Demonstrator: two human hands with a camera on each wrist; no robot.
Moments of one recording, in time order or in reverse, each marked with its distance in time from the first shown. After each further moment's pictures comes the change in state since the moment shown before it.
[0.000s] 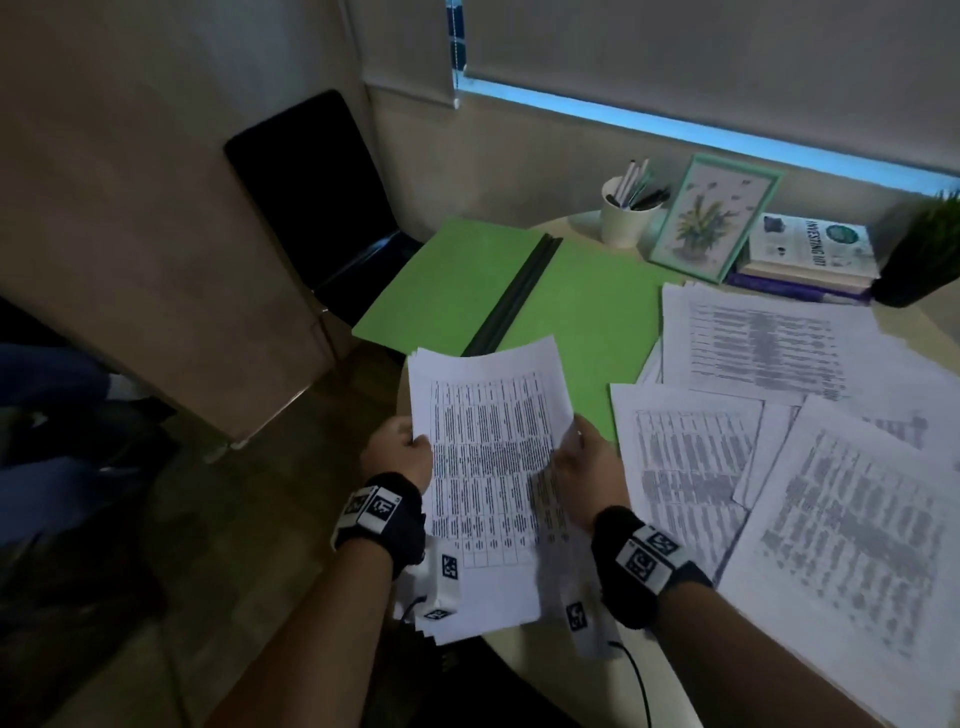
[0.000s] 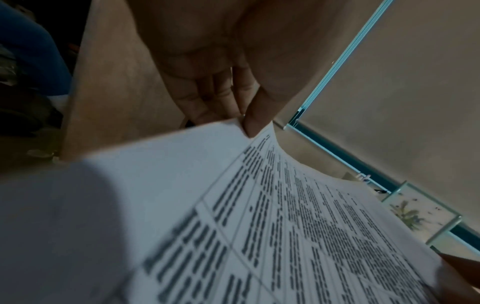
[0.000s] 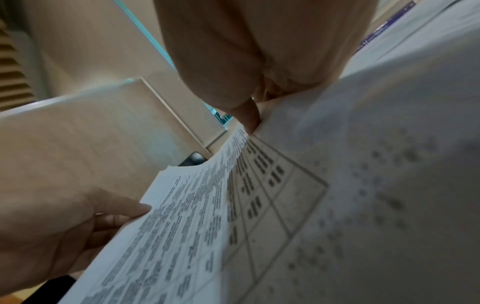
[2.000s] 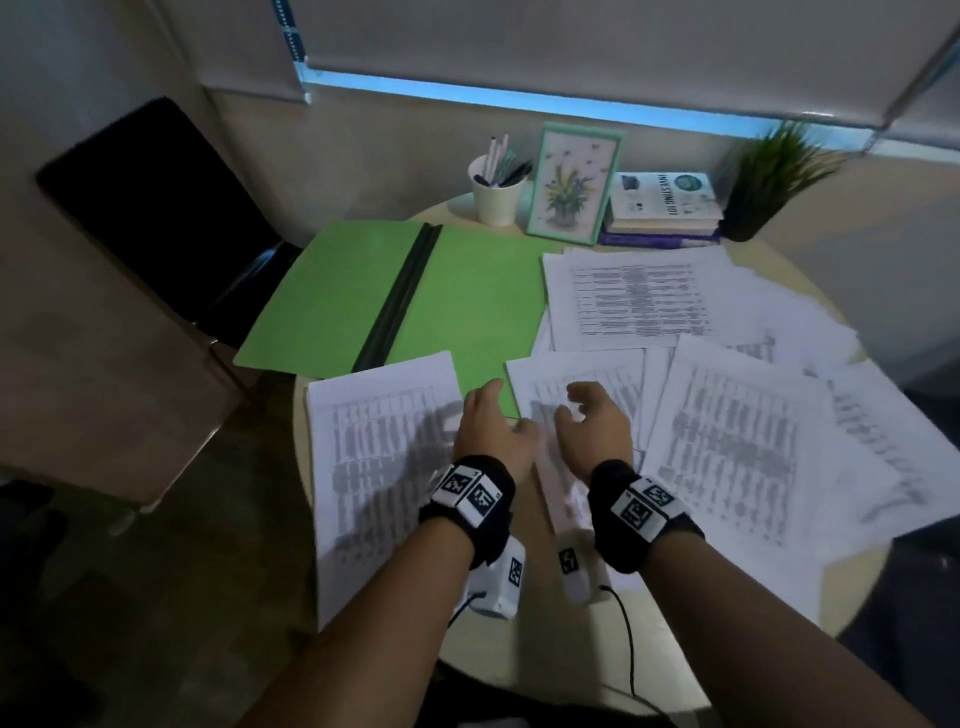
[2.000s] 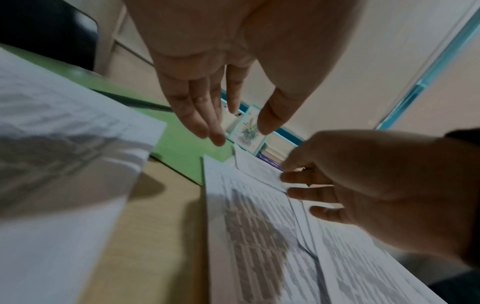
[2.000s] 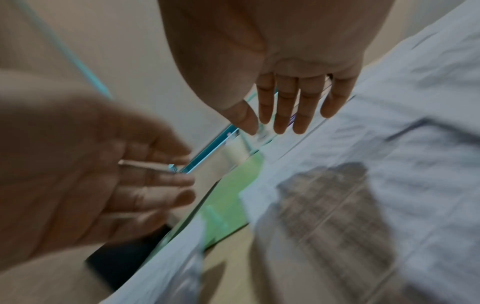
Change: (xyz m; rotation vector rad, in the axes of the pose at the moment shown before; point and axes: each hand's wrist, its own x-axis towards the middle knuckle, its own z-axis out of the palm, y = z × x) left_hand -0.086 0.096 0.116 0.124 -0.414 0.371; right_hand 0.024 0.060 -0.061 0.024 0.276 0.246
